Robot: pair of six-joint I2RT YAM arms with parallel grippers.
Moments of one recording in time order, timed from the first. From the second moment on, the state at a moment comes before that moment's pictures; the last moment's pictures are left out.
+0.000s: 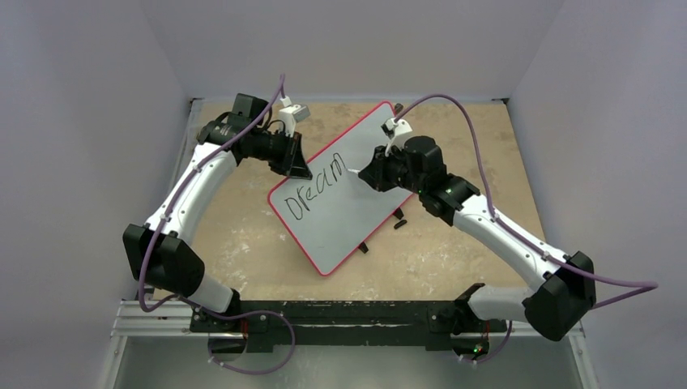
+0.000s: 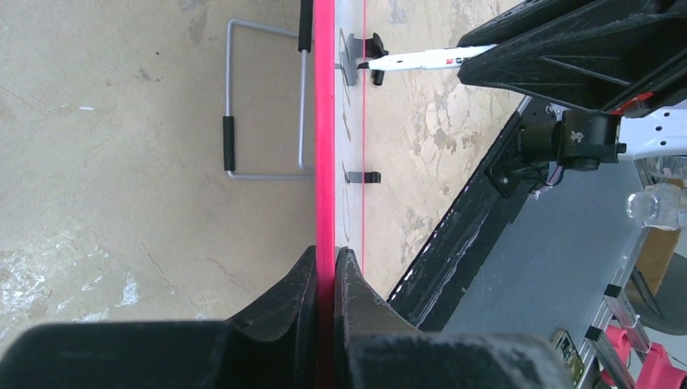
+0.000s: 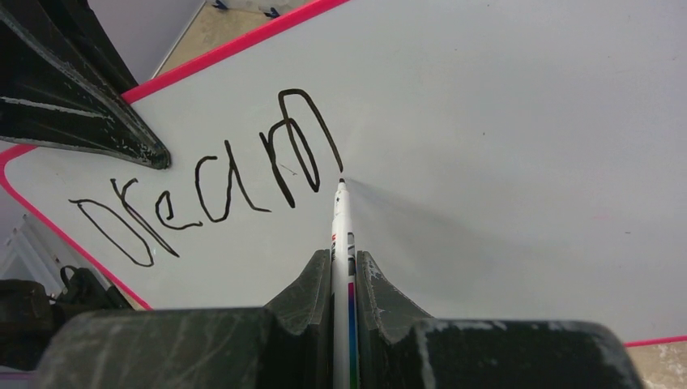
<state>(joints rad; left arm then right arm) -0.29 1.52 1.51 -0.93 0.71 0.05 0.63 1.26 1.05 -0.19 -0.12 0.34</state>
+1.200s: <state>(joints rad) -0.29 1.52 1.51 -0.93 0.71 0.05 0.57 1.28 1.12 -0.14 -0.10 0.31</state>
